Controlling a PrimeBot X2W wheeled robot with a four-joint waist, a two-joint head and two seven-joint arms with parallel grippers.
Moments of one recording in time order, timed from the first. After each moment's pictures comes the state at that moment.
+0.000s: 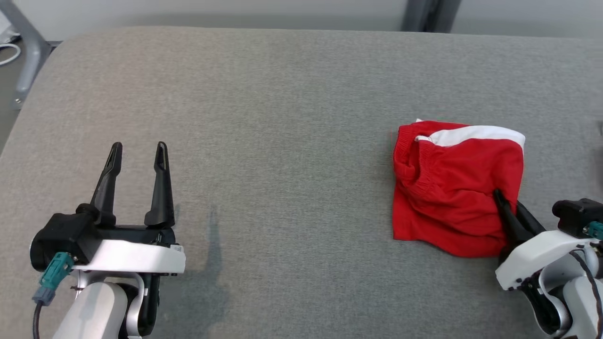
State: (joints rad) left arm -0.21 0.28 -0.28 0.00 -0.49 0.21 -0.26; right arm -0.29 -0.24 0.14 0.44 0.43 0.13 -0.06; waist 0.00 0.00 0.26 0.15
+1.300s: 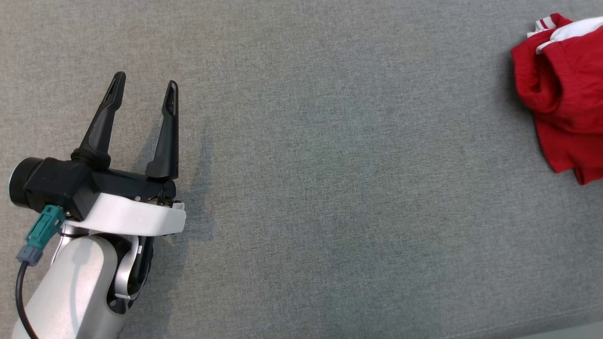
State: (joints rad) left arm -0.38 0.36 -0.33 -0.10 -0.43 0.18 -0.17; right arm -0.69 -0.75 0.31 0.57 0.55 0.13 0.03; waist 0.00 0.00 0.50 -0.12
